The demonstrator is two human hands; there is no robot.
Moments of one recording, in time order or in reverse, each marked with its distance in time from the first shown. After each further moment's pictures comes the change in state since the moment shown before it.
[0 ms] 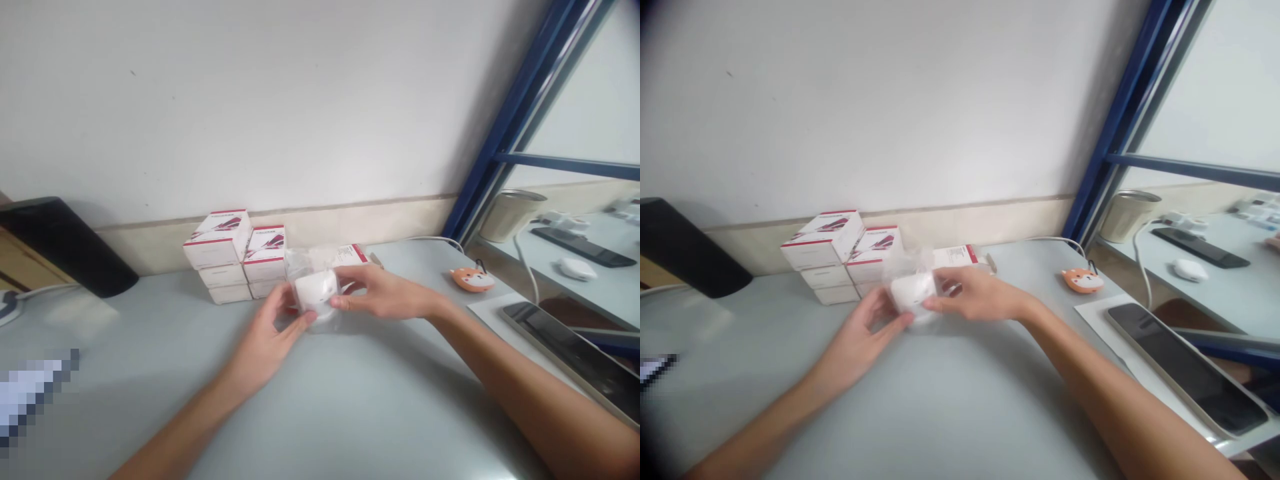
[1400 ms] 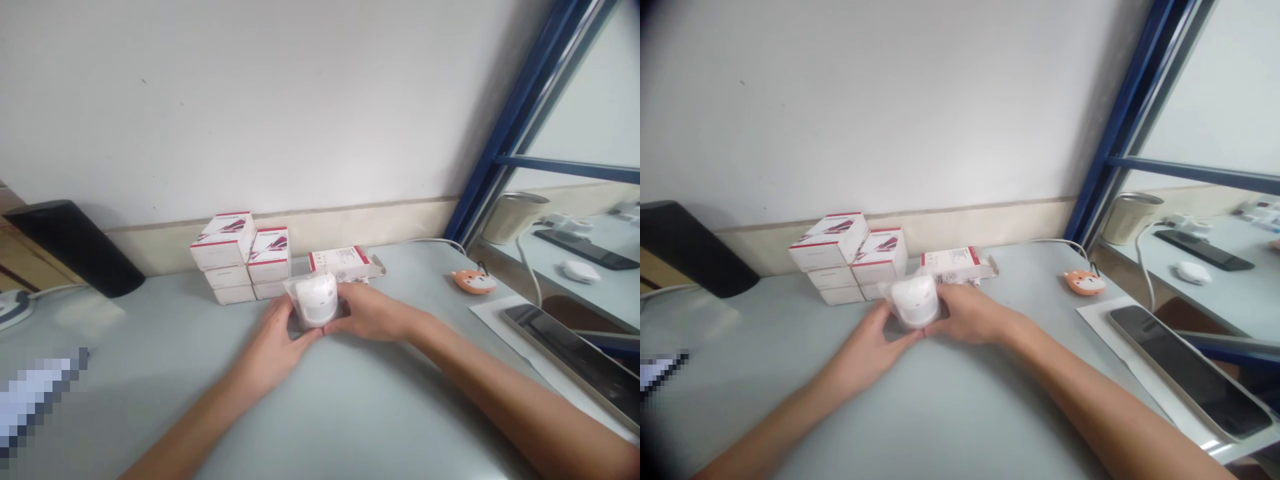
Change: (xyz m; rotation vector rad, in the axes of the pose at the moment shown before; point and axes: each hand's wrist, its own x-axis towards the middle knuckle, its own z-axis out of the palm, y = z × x) left_hand -0.005 -0.014 -0.001 0.266 0.071 0.067; right_hand 0.011 0.023 0.031 -0.125 0.033 0.011
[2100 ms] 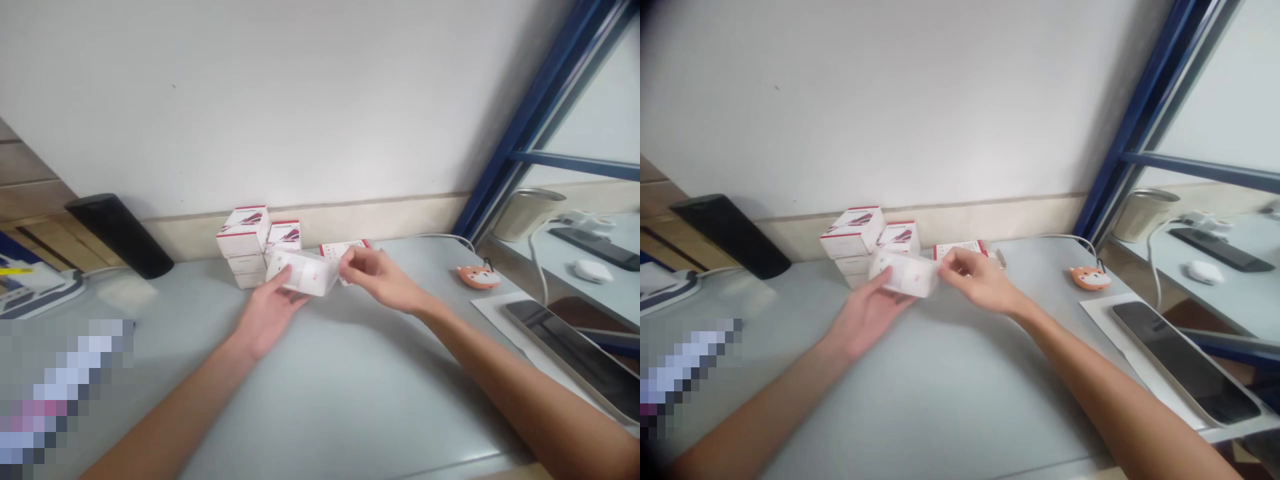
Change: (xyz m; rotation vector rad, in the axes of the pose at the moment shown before) left_hand 0.014 0.038 -0.023 -1.098 0.018 -0.330; right_hand -0.006 -0.026 -0.016 0.295 0.252 -0.011
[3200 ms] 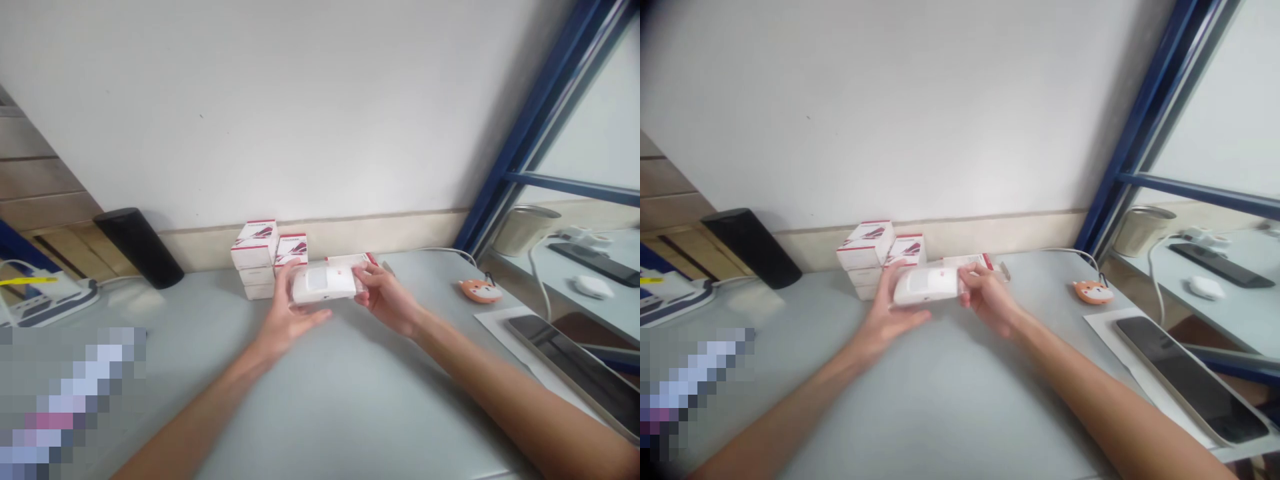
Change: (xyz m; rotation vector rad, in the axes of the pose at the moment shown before) left_hand -0.008 -0.006 -0.004 0.594 0.003 0.294; right_hand 0.007 0.012 0.017 0.780 0.195 0.296
